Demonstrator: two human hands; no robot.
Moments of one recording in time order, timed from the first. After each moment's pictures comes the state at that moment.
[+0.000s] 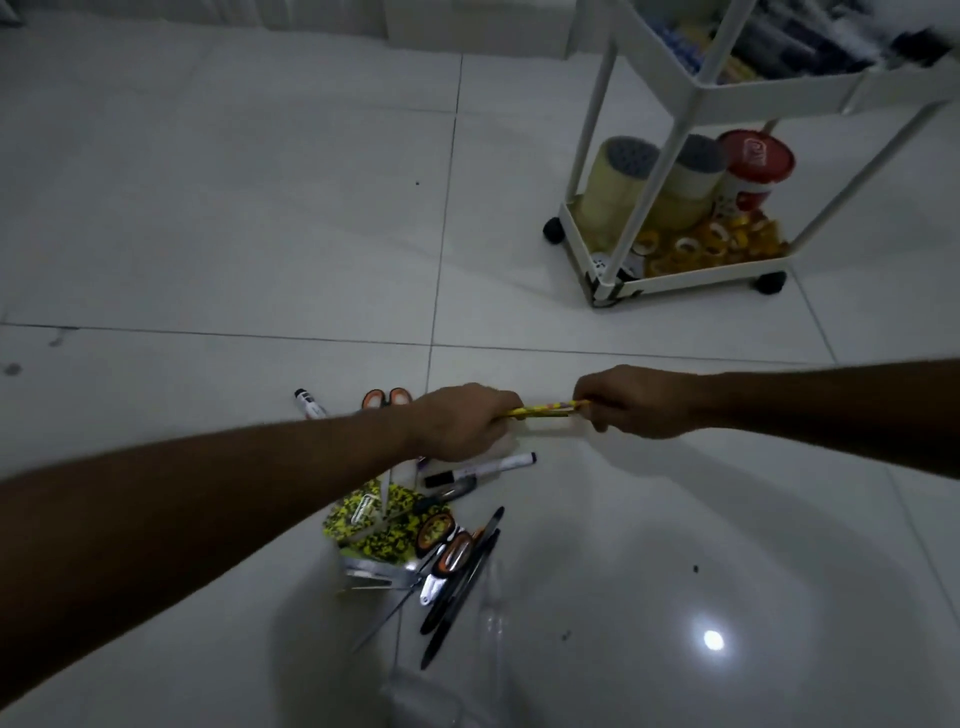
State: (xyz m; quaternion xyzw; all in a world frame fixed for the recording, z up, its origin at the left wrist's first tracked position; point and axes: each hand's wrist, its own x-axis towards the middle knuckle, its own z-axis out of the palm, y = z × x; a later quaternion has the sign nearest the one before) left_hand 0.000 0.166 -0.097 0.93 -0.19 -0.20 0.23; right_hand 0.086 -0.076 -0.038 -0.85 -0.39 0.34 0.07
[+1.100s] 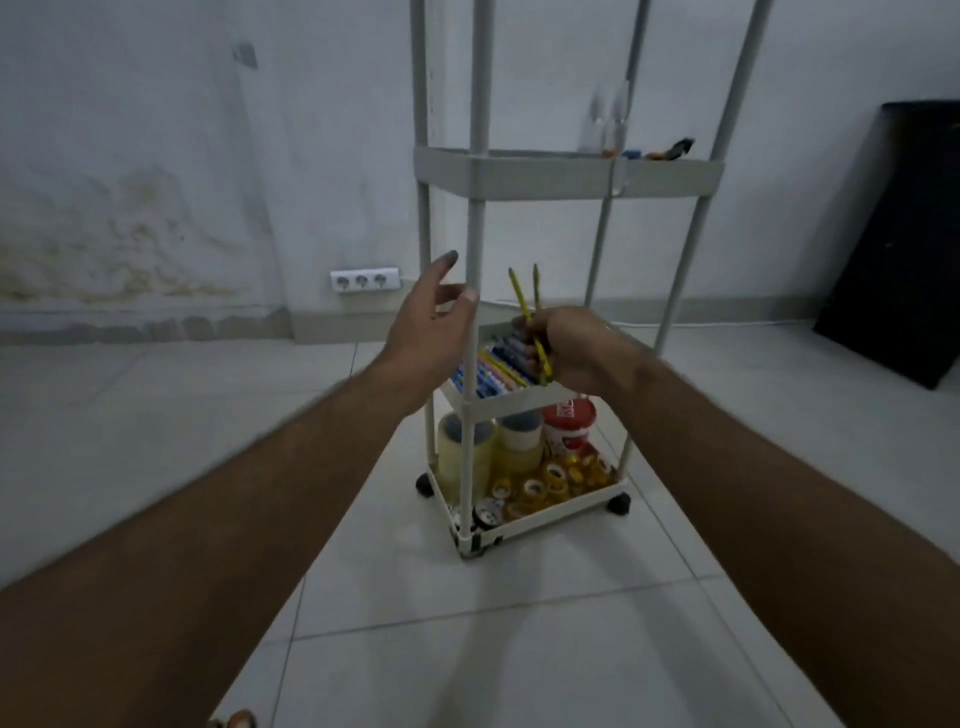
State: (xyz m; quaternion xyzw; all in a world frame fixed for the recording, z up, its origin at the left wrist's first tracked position) left_hand 0.182 0.046 0.199 0.76 -0.04 0.20 0.62; right_hand 0.262 -0.117 0.191 -0.69 -0.01 0.12 0.71
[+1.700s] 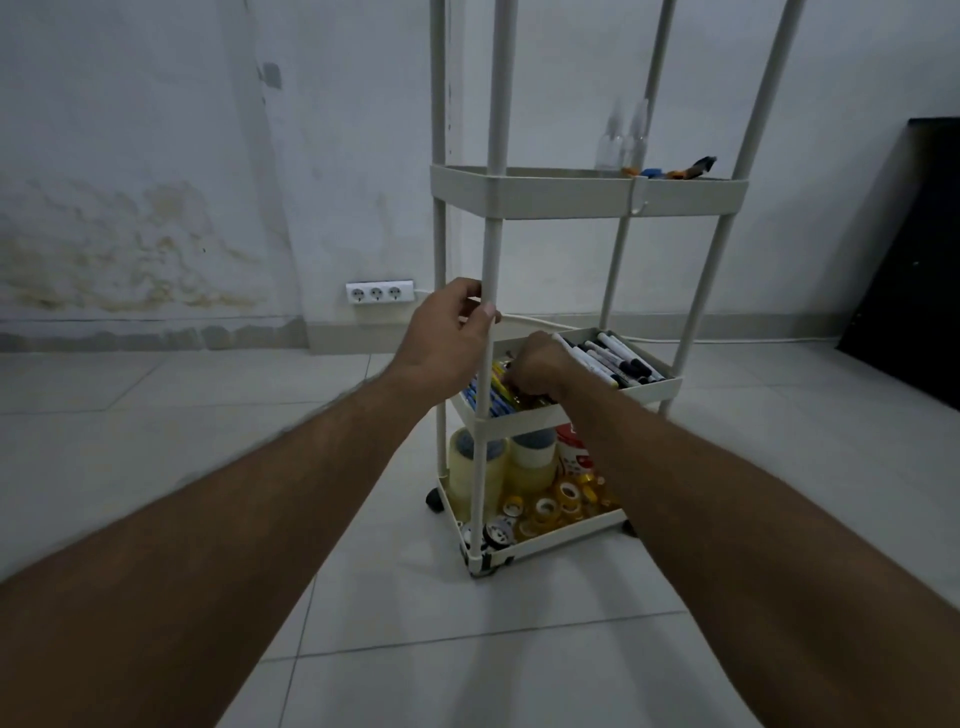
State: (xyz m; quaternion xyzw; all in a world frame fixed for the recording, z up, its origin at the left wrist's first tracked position) left_hand 0.194 0.051 0.206 0.82 -0.06 0.24 0.51; right_hand 0.297 -0.078 0.171 -0.97 -0.09 0.00 0.21
